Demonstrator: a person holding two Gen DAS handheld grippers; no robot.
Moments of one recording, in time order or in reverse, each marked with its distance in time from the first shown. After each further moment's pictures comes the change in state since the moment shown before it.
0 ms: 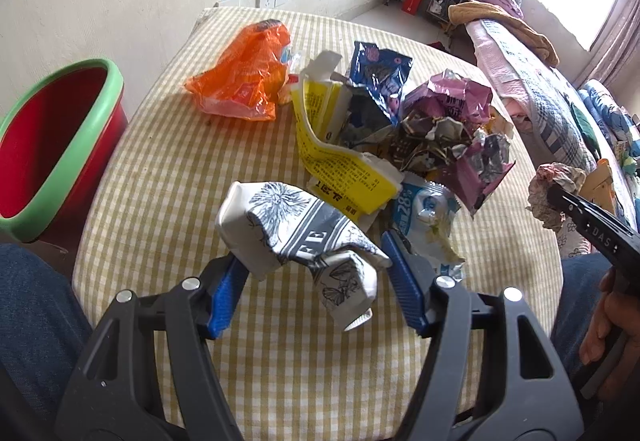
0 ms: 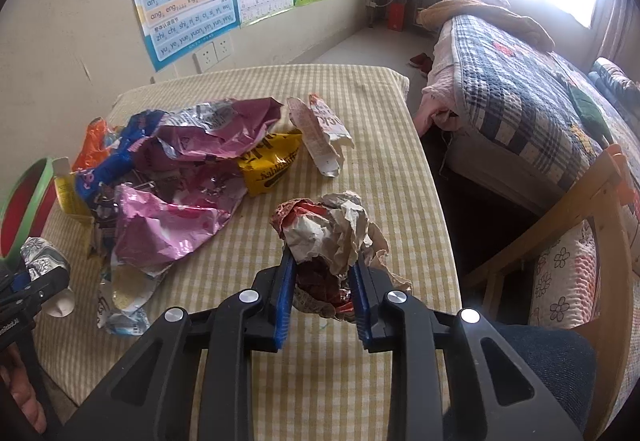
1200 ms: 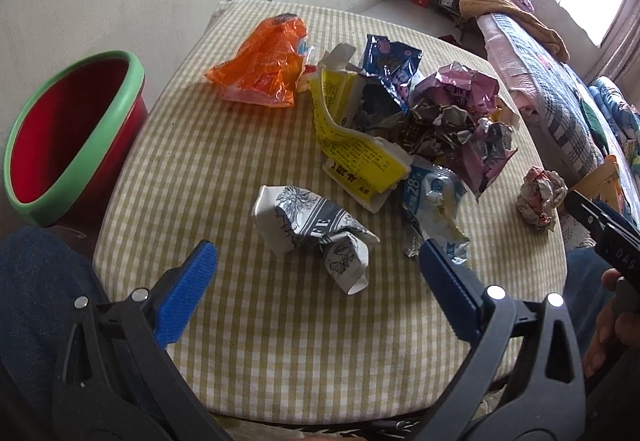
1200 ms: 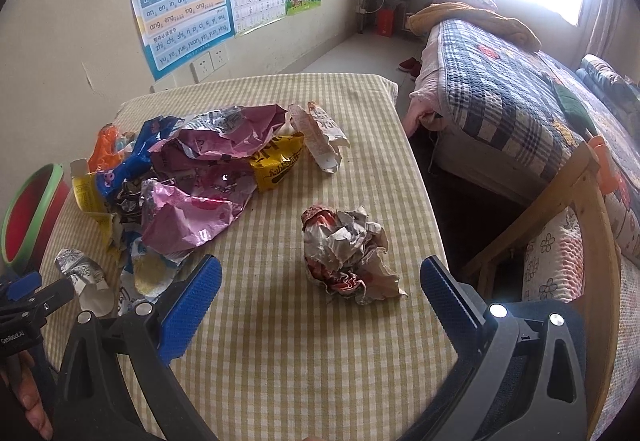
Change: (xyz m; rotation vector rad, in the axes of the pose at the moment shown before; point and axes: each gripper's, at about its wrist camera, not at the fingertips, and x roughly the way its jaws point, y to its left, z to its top) left arm -0.002 -0.002 0.000 -0.013 0.055 0.045; right arm -0.022 0.003 -0.011 0.034 -0.015 -0.037
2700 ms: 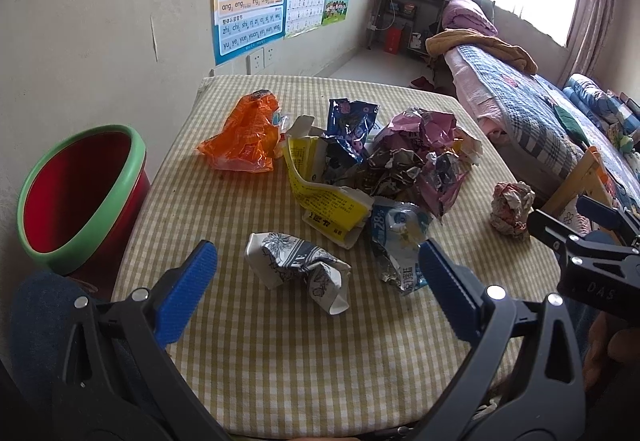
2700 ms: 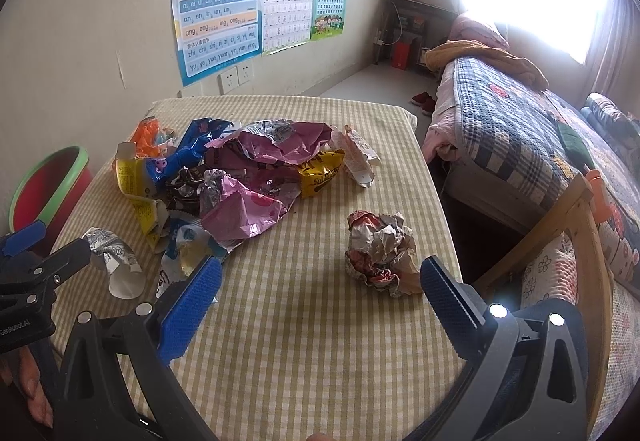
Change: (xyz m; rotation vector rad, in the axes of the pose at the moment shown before) left arm -0.044 -0.019 -0.015 0.136 -0.264 -0.017; right arm -0.037 0.040 -0.022 -0.088 -0.111 0.008
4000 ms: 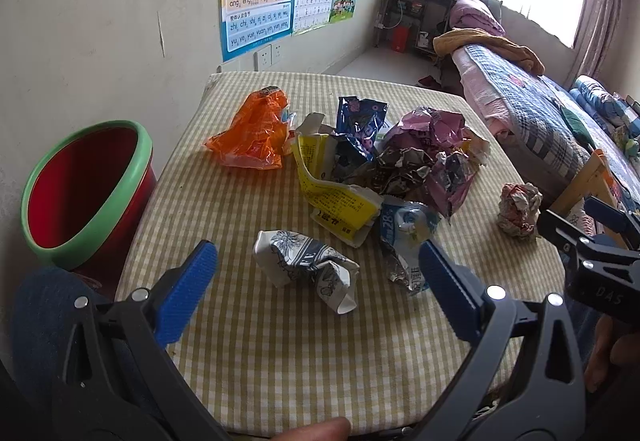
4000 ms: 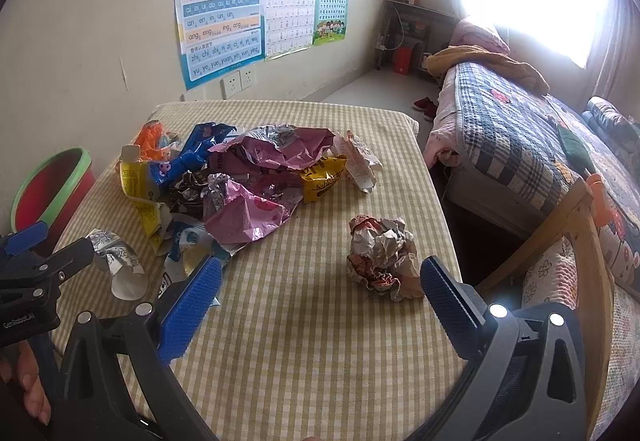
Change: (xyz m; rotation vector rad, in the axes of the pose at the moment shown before) left arm 0.001 0.001 0.001 -0.020 0.014 0.030; right arm -0.003 0.001 0.001 -0.005 -0.017 0.006
